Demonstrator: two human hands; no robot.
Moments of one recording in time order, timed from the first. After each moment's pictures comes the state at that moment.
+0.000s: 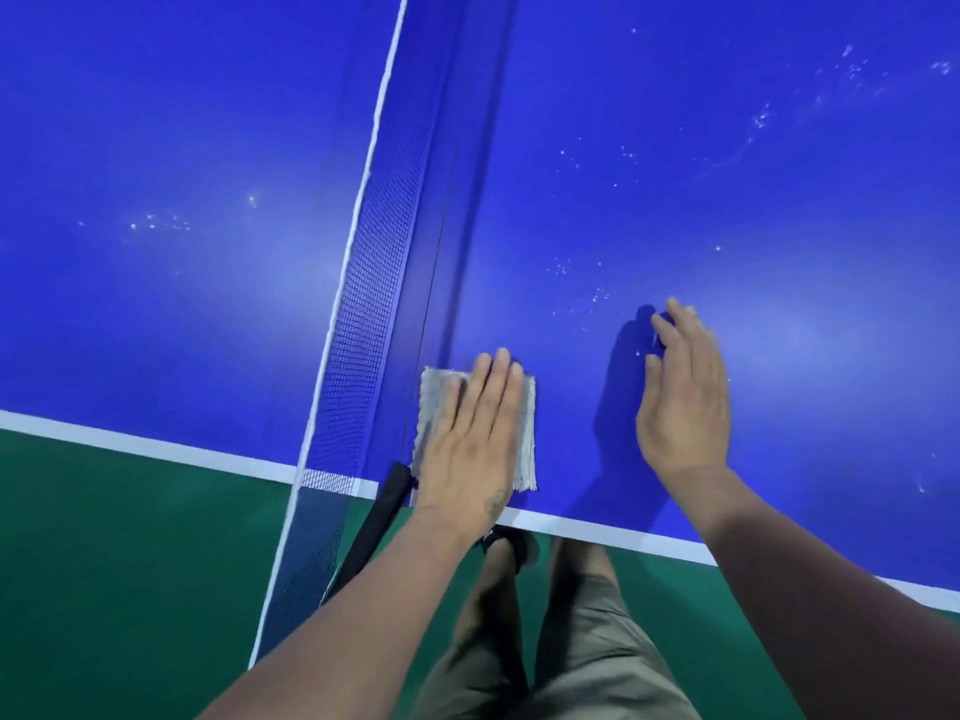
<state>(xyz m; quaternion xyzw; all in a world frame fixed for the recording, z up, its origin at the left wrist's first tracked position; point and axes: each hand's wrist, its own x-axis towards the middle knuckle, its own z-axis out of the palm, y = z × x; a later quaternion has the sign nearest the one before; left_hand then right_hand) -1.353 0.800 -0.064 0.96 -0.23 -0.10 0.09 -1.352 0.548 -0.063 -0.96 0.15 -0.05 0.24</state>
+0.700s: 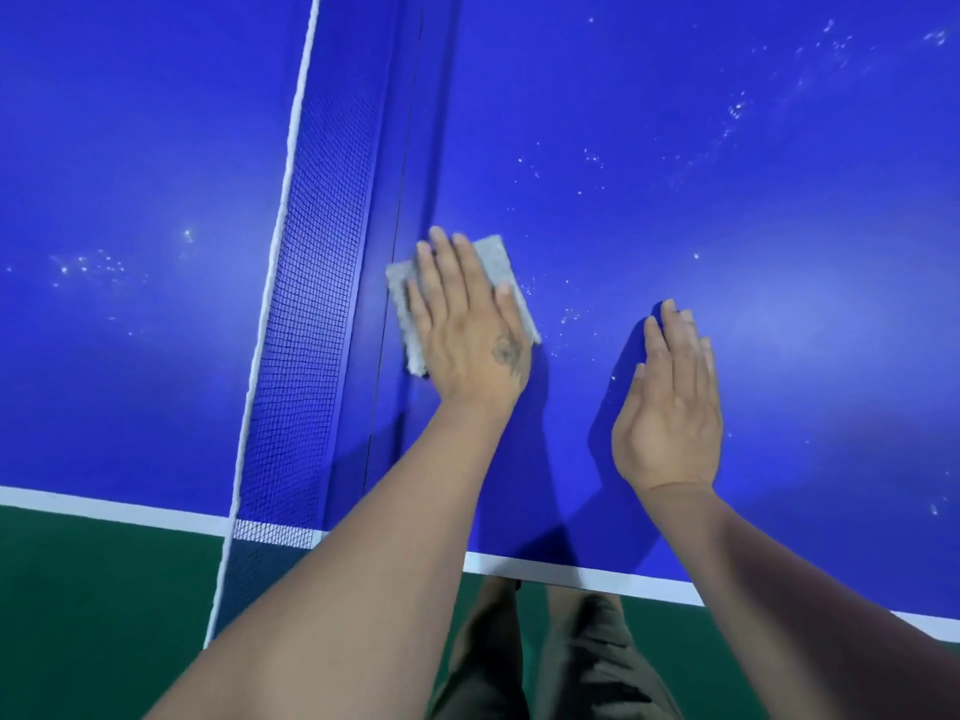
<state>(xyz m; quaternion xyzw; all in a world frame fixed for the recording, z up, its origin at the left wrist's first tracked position) -1.214 0.700 -0.076 0.99 -0.01 -0.03 0.16 -1.338 0.540 -0.086 -0.97 0.18 -0.06 0.16</state>
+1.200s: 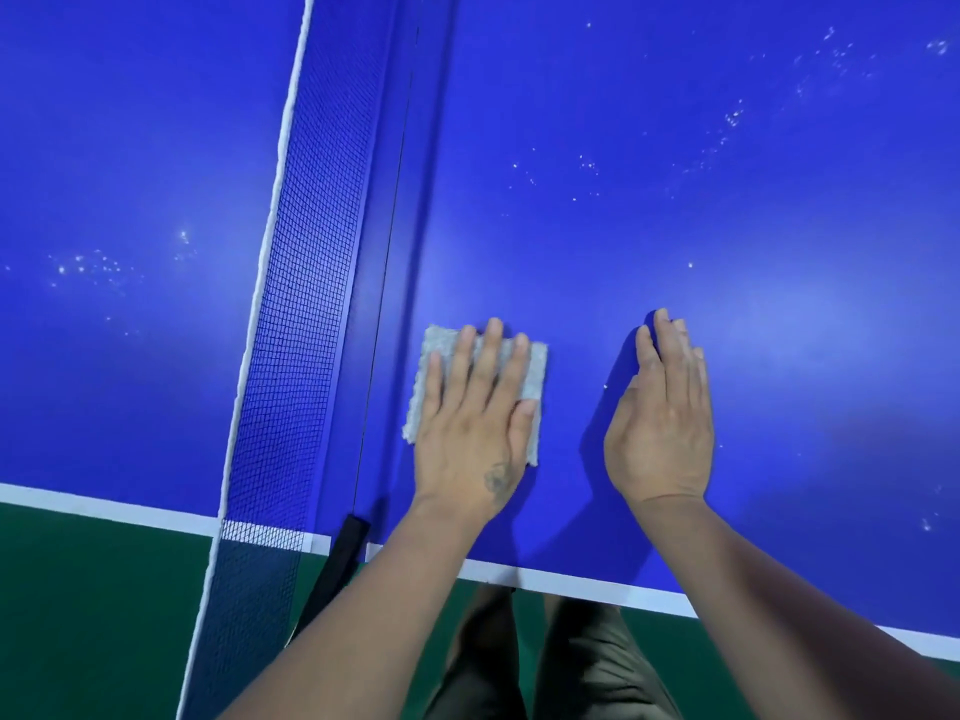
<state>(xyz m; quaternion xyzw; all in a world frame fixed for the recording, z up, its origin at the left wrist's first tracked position) -1.297 0.736 -0.066 0.97 -0.21 -0.08 0.07 -1.338 0.538 -0.080 -0.97 0.18 -0.04 0.16</state>
